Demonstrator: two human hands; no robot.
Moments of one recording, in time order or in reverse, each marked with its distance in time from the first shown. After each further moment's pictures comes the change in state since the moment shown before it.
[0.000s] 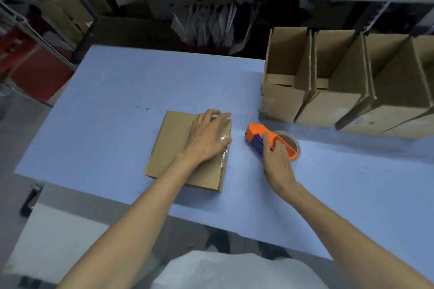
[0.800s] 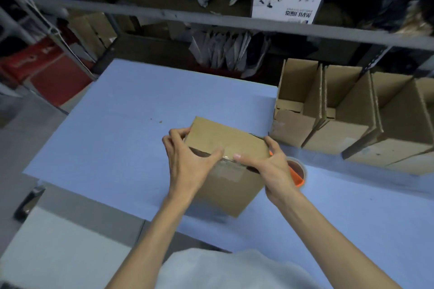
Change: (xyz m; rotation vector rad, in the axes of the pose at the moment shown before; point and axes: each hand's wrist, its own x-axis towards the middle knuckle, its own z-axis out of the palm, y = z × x) left_hand -0.069 0.023 -0.058 -0.537 0.553 -0.426; right_hand -0.018 -0.082 -0.087 1.541 -0.050 0.226
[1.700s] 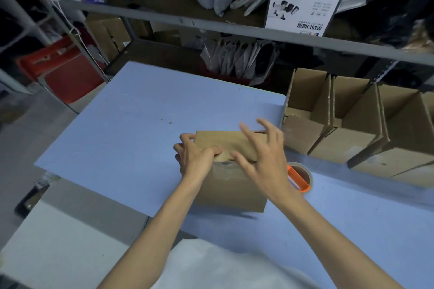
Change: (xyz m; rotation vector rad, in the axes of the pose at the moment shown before) left_hand 0.018 -0.014 0.002 -0.059 -0.093 -0.446; right_hand 0.003 0.003 0.023 -1.125 0.014 -0.850
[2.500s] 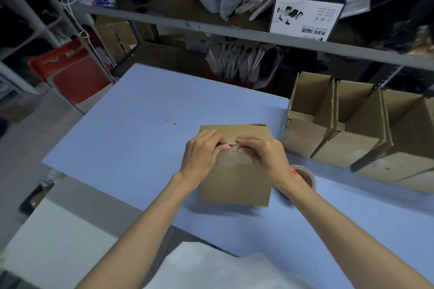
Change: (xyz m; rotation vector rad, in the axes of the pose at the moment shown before) left_hand 0.010 -0.004 -0.014 0.478 0.062 1.072; right_hand 0.023 0.024 0.011 0.083 -0.009 -0.226
